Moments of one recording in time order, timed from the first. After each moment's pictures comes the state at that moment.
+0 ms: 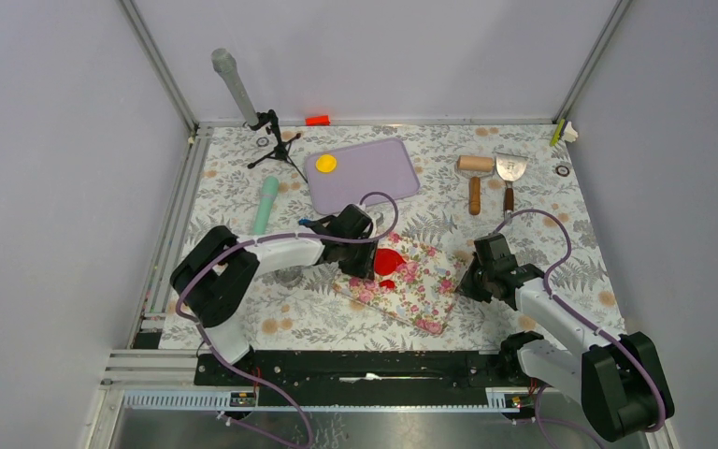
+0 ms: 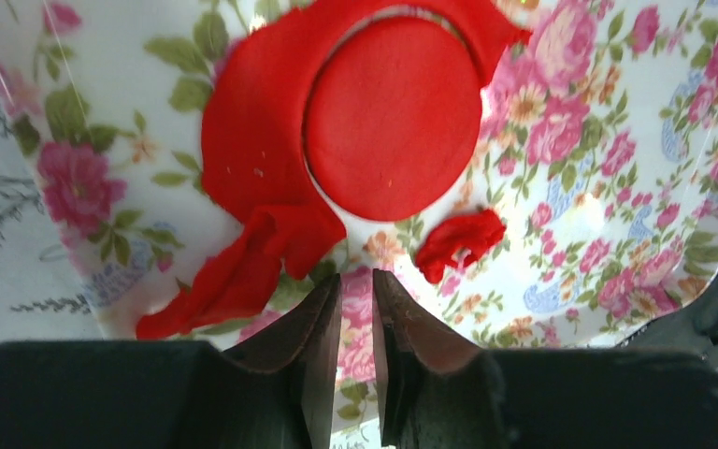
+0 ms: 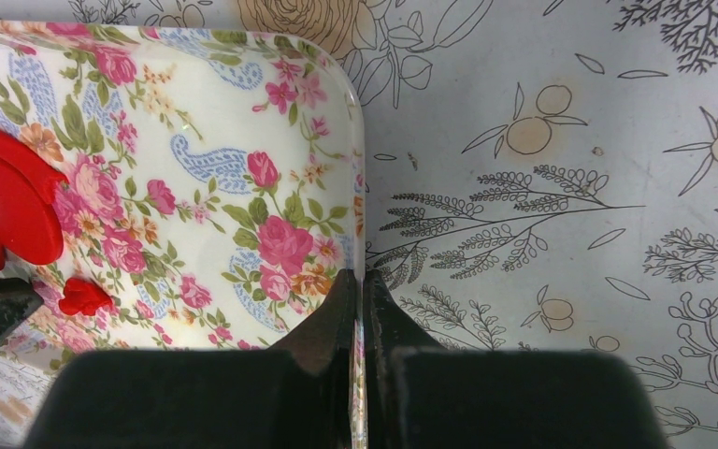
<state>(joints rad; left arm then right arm) -0.78 1.71 0.96 -0.30 0.22 -0.45 0.33 1.04 0.41 -0.45 0.00 0.81</state>
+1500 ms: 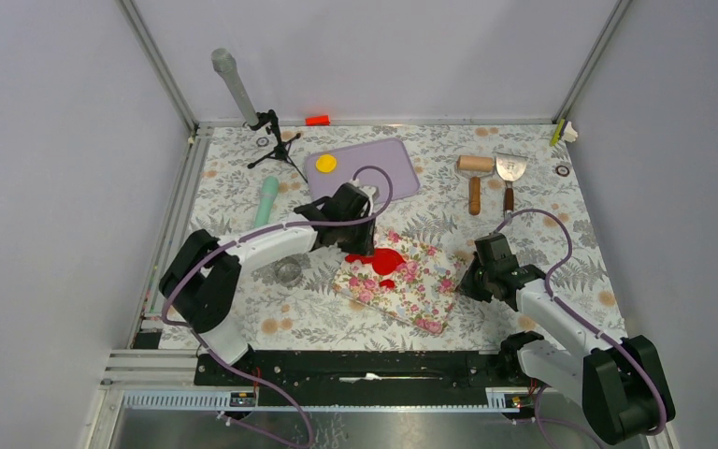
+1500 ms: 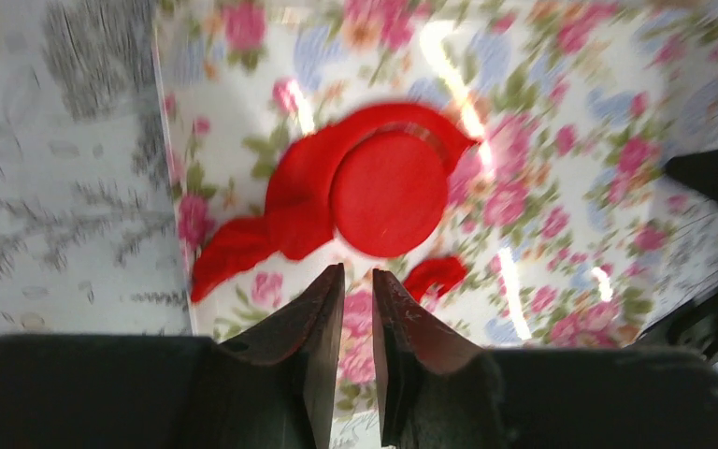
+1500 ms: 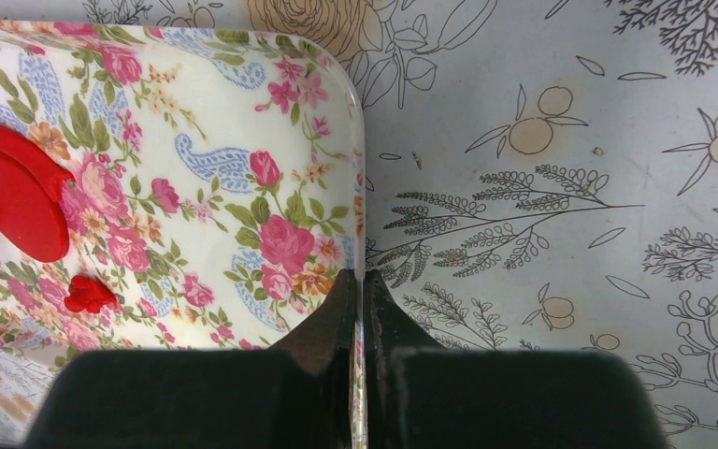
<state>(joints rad) -0.74 1.66 1.13 -0.38 0.11 -0.46 0.33 1.02 0.41 -0.45 0.00 0.81</state>
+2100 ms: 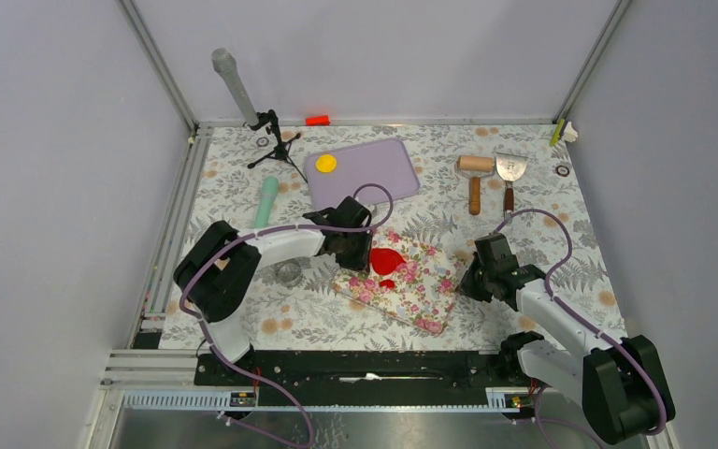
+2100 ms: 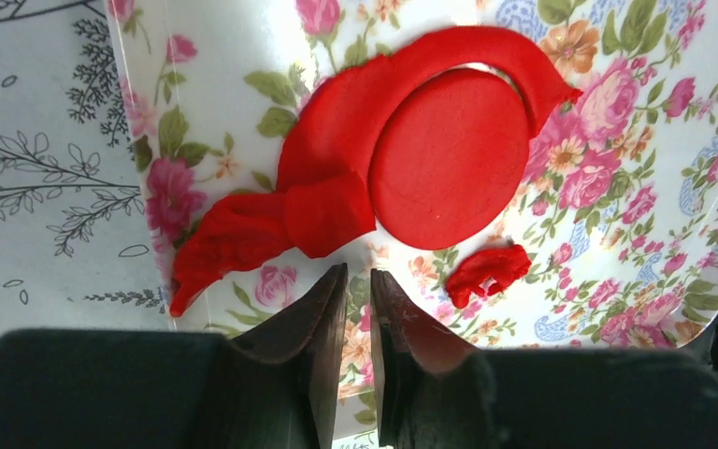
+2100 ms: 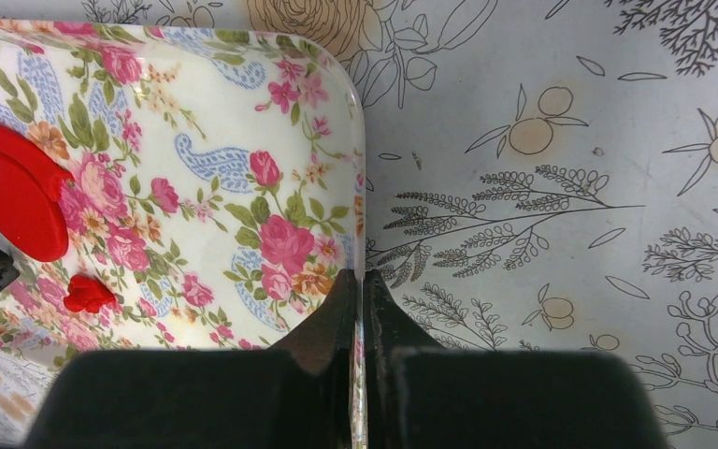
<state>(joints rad) -0.74 1.75 1.03 -0.38 0.17 -0.50 0.33 1.02 0.41 -0.45 0.00 0.81</state>
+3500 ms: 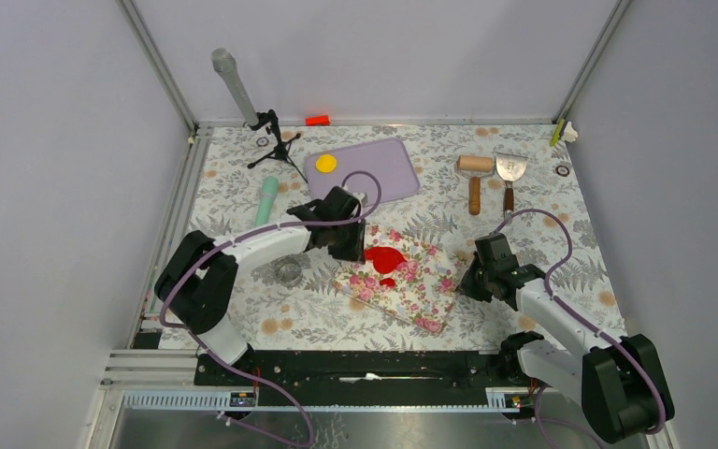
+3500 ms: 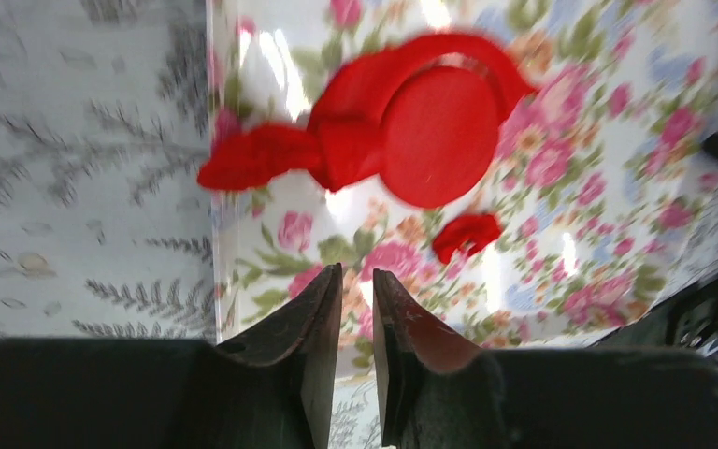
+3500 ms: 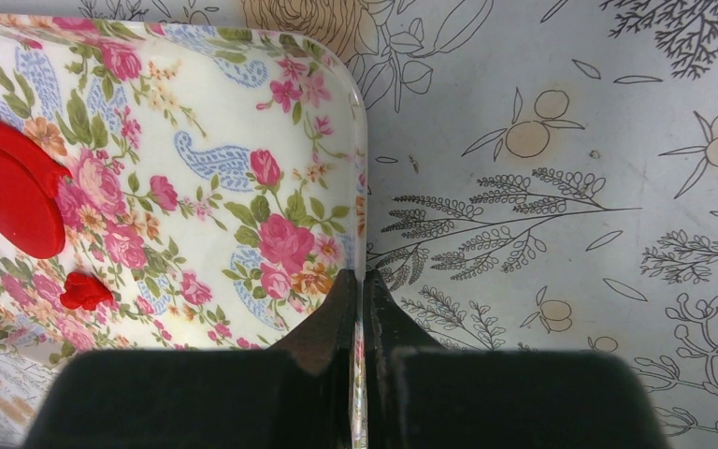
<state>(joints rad) -0.70 1.64 1.08 -0.43 0.16 -0.50 0.33 1.03 0.41 -0.45 0.00 0.81</state>
